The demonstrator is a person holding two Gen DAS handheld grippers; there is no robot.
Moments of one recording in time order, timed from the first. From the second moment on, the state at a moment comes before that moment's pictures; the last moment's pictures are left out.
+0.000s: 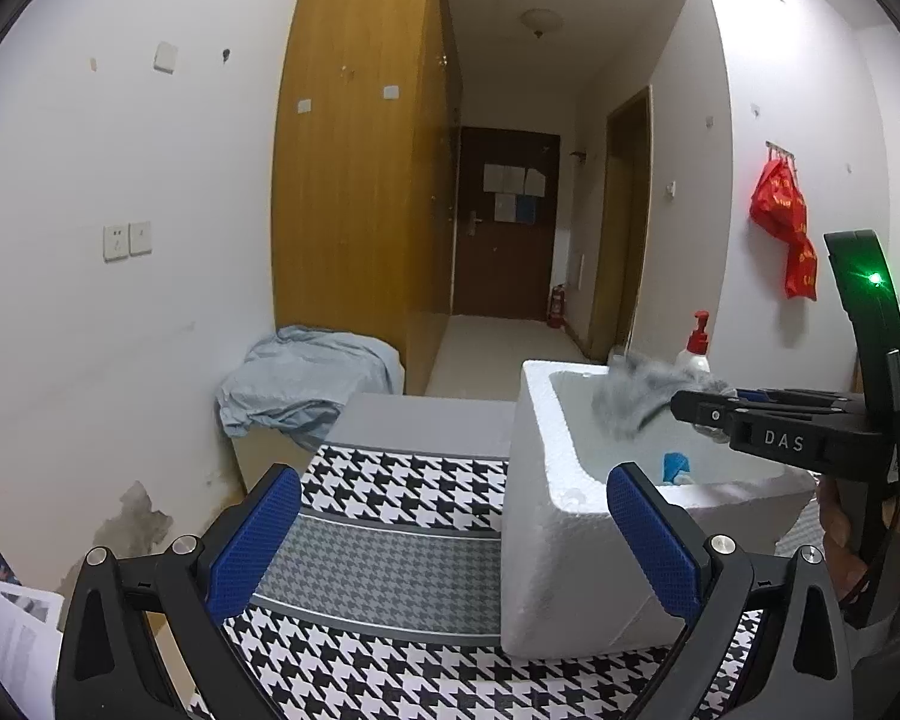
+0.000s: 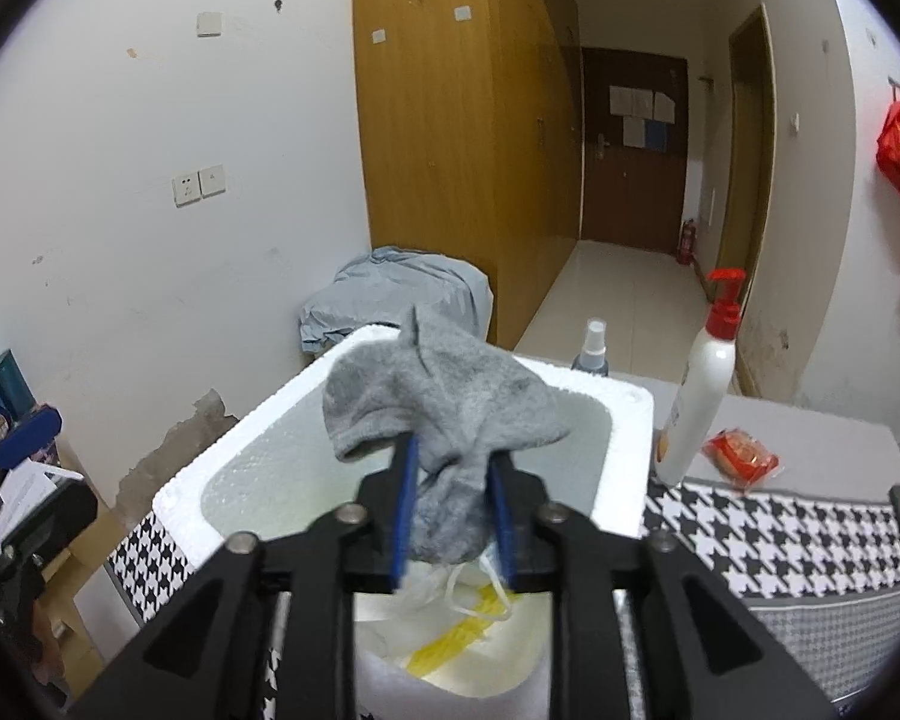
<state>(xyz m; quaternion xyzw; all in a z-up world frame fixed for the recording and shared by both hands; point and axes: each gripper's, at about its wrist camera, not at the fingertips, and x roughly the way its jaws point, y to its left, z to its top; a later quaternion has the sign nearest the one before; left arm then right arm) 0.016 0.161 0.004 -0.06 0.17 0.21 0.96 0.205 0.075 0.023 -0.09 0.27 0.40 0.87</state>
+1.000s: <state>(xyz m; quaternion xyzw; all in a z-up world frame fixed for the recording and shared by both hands) 0.000 0.141 0.014 -0.06 0.16 0.21 0.96 0.169 0.042 0.051 -0.08 0.23 0.40 0.88</state>
